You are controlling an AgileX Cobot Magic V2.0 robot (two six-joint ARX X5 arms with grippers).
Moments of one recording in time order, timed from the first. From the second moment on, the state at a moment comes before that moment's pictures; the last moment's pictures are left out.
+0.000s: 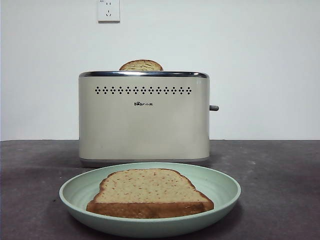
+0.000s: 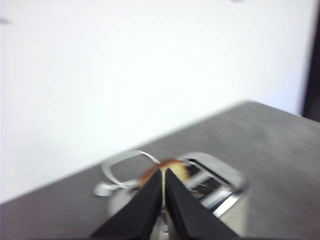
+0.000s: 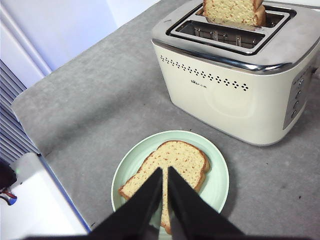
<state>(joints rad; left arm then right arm) -0.20 0.76 1.12 -0.37 0.38 0.10 0.57 0.62 0.84 -0.64 -0.34 0.16</state>
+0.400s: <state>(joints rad) -0.03 0.35 0.58 -0.14 0.20 0.09 0.57 0.62 0.84 -0.64 -0.34 0.16</state>
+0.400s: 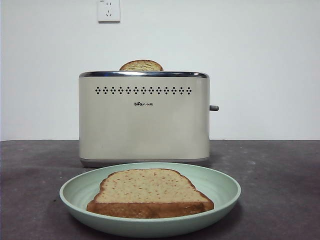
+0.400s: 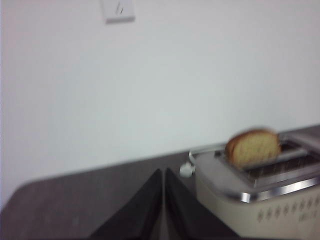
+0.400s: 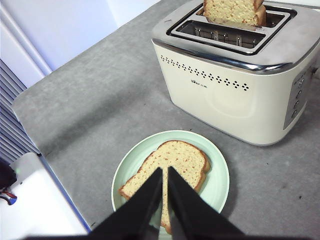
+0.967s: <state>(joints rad) -0.01 0.05 0.12 -0.15 0.12 -0.02 0.57 0.62 0.84 -0.64 -0.34 0.16</state>
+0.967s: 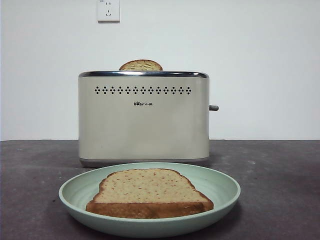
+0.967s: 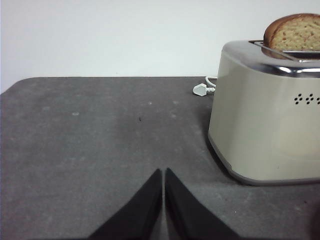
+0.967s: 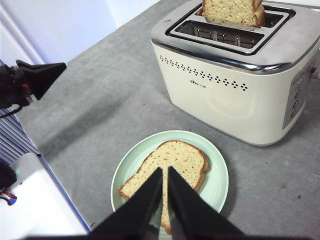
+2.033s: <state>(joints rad) -0.01 0.01 0.04 -0.19 0.12 -0.10 0.57 0.62 0.84 -0.64 -0.34 0.16</state>
